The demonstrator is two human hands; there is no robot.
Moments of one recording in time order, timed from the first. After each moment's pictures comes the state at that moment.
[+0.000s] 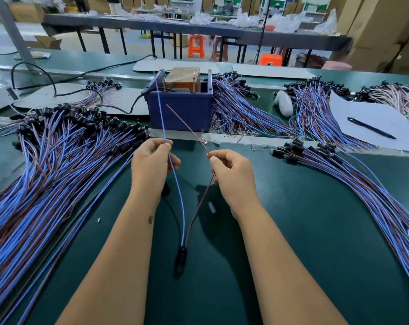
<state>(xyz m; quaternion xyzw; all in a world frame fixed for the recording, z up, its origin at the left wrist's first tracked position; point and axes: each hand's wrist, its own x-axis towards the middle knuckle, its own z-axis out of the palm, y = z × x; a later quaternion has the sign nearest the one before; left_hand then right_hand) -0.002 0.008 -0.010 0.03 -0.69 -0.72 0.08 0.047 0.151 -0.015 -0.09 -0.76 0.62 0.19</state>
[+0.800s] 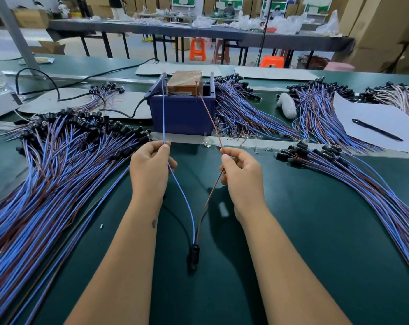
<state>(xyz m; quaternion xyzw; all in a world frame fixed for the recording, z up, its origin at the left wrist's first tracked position) -0.007 0.005 -0.014 0.04 -0.70 -0.70 0.13 0.041 0.154 -0.016 -0.12 -0.68 0.69 0.22</state>
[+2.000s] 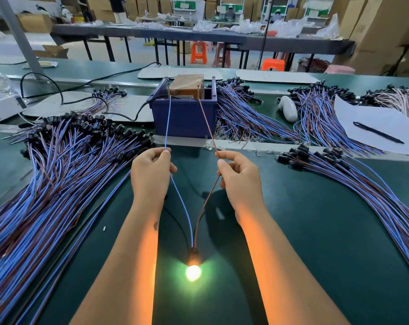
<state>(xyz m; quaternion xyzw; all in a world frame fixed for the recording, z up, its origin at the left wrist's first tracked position) -0.008 0.002 -0.013 0.06 -0.74 -0.66 0.13 0.046 0.149 -0.011 -0.09 -0.72 0.66 0.20</state>
